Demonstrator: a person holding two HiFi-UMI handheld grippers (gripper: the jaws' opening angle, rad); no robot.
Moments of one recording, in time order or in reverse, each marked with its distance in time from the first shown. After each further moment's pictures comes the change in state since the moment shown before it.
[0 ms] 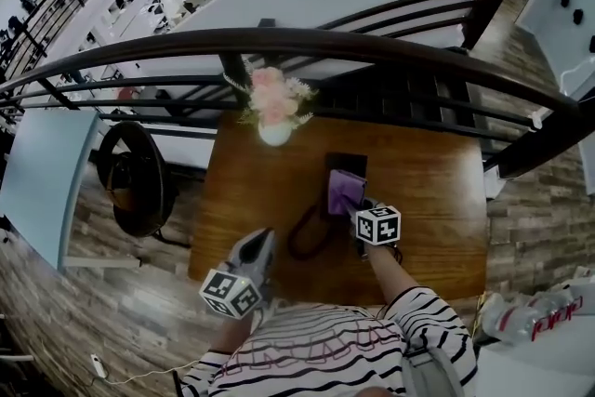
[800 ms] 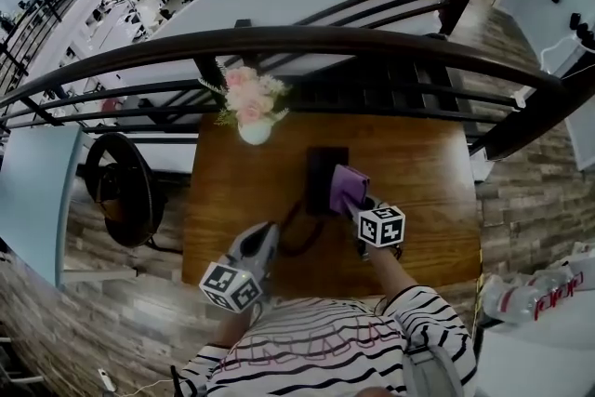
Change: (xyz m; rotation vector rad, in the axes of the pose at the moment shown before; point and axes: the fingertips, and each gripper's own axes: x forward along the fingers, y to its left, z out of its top) left arm 0.024 -0.025 -0.011 0.014 0.040 -0.116; right arm -0.050 -0.015 -0.001 0.031 -0.088 -0.059
